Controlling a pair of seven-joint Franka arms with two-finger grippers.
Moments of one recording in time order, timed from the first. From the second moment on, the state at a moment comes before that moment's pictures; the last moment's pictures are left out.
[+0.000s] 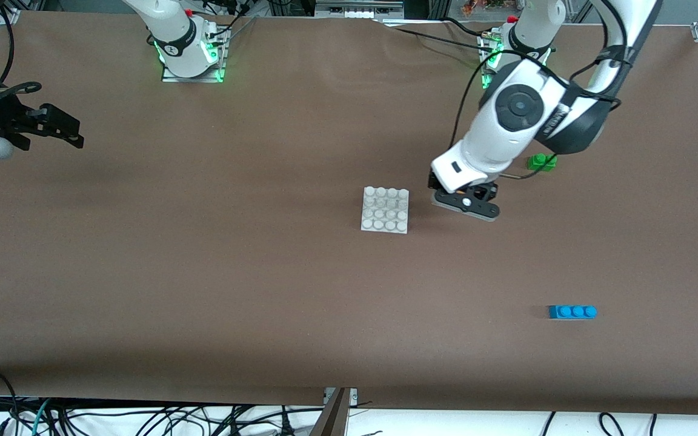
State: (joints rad) left arm 0.13 0.31 -0.68 -1.86 0.16 2.12 -0.35; right arm 0.06 0.02 -0.02 -1.58 0.01 1.55 -0.01
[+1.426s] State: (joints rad) left arm -0.11 0.68 -0.67 -1.76 0.54 2.22 -0.85; right arm 0.06 0.02 -0.02 -1.58 0.01 1.52 -0.01
